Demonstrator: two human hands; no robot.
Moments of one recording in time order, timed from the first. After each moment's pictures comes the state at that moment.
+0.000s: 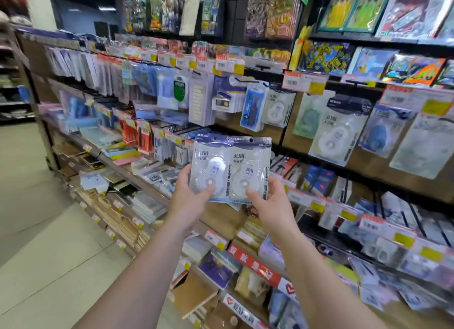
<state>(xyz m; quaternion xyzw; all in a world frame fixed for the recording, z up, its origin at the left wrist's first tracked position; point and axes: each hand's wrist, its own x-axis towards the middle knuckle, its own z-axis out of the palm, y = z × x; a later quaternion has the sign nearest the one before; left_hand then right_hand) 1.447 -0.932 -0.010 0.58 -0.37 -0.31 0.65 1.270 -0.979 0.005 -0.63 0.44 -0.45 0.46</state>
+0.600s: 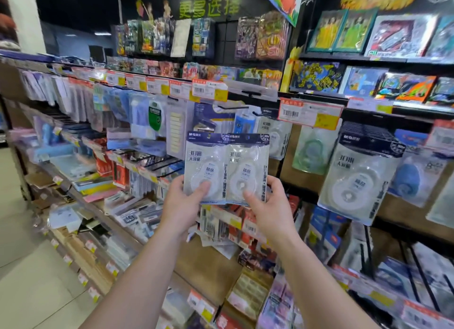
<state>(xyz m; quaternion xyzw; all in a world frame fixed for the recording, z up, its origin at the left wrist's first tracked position) 1.470 -1.089 0.028 0.55 -0.37 -0.31 0.68 1.291 -1.122 0.048 -0.65 0.42 -0.47 0.42</state>
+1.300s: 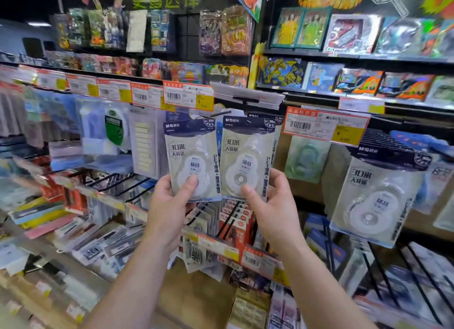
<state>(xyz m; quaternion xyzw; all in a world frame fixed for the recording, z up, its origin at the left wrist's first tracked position) 1.497 -1.162 0.045 0.40 -0.40 -0.39 0.73 1.315 -1.166 0.068 -0.63 0.45 -0.54 0.34</state>
